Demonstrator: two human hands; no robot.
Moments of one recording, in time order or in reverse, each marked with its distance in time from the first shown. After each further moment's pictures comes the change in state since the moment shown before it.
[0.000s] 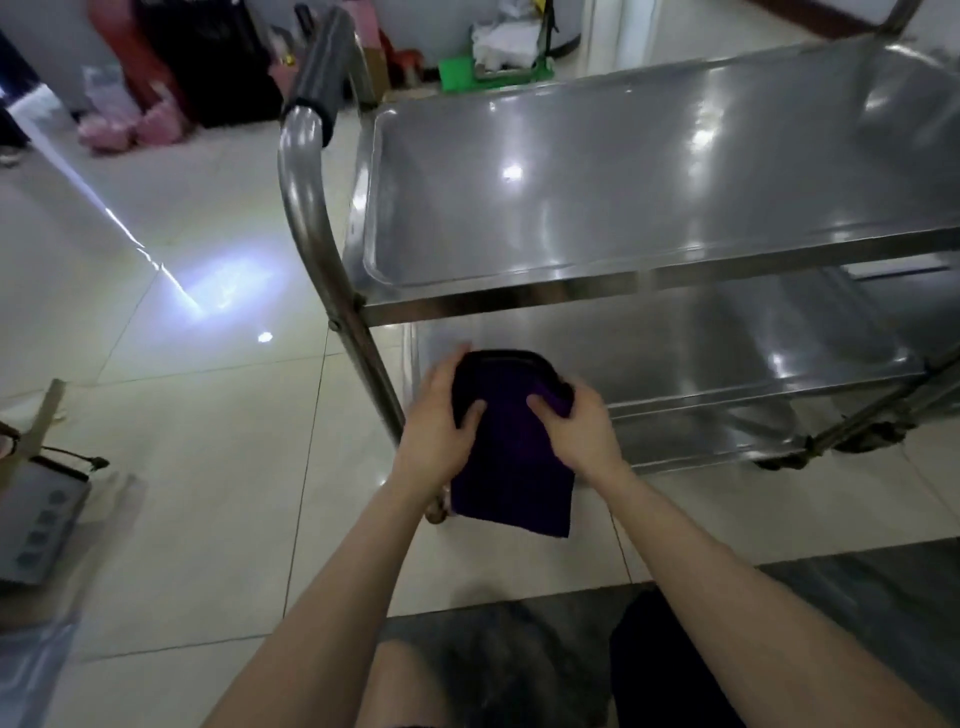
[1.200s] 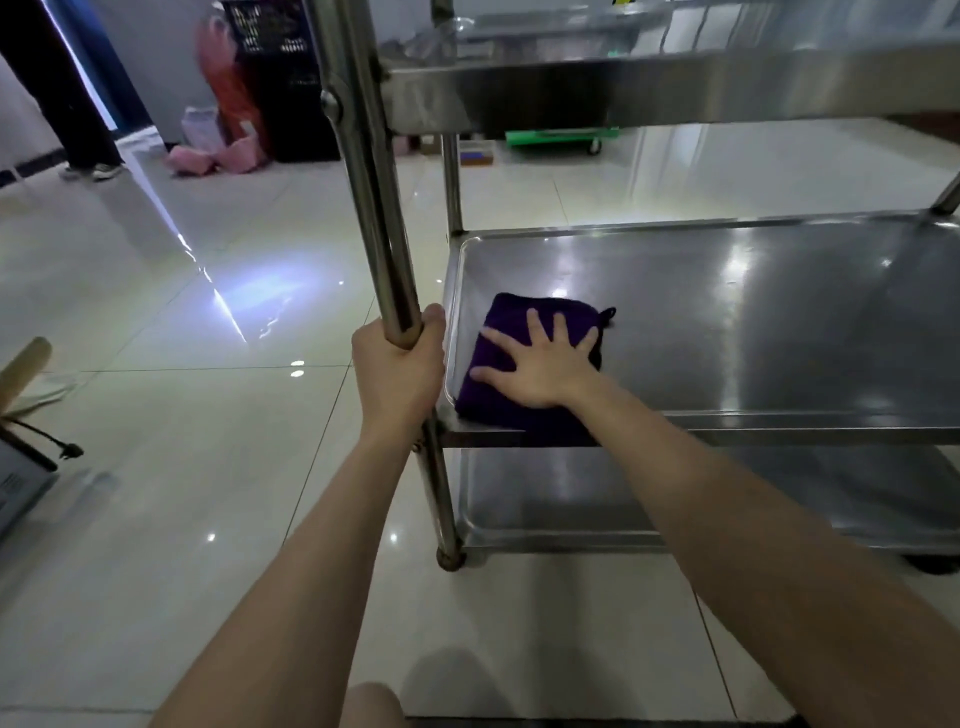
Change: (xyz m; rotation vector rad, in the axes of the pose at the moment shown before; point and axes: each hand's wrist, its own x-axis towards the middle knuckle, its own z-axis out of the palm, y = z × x) left_hand 0.062 -0.149 0.011 -0.507 0.588 -0.150; right_hand 0.192 0.060 0.167 -1.056 -0.346 -0.304
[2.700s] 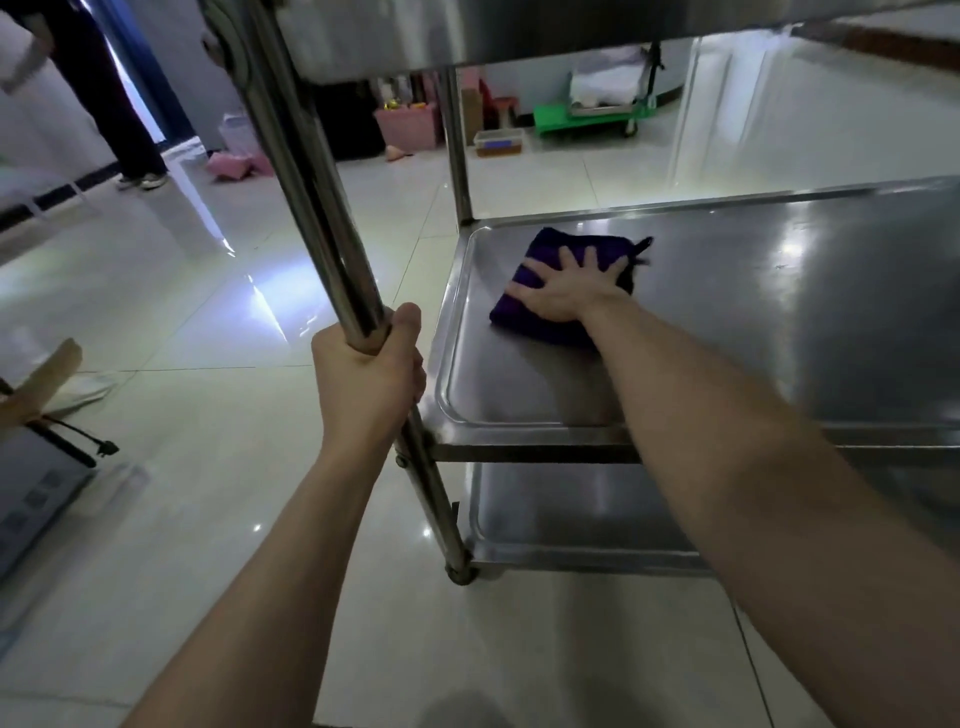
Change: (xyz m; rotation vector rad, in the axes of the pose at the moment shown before) left_hand -0.003 -0.001 -0.005 -0.038 0.052 0.022; right_hand 0.123 0.052 -0.040 -0.020 0.005 0.072
